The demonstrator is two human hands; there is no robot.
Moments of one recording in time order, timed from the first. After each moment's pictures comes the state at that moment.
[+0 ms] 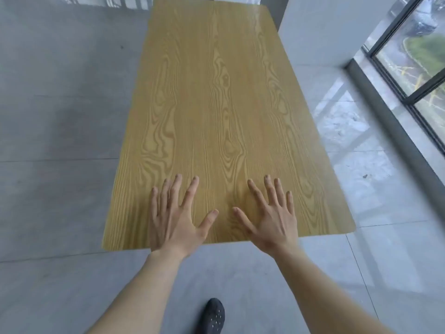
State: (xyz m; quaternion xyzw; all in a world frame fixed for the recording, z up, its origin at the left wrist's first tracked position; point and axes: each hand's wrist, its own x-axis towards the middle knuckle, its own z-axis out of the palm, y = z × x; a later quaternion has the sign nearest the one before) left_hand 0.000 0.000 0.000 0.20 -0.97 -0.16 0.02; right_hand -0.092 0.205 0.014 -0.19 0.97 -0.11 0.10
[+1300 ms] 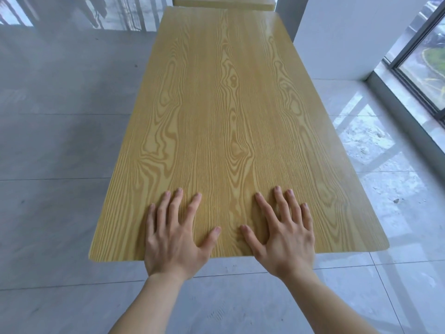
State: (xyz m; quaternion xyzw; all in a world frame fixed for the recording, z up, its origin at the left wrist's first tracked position) left_hand -0.074 -0.027 -0.040 0.22 -0.97 -0.08 0.09; right_hand -0.175 0.182 -0.037 -0.23 0.97 -0.10 -0.02
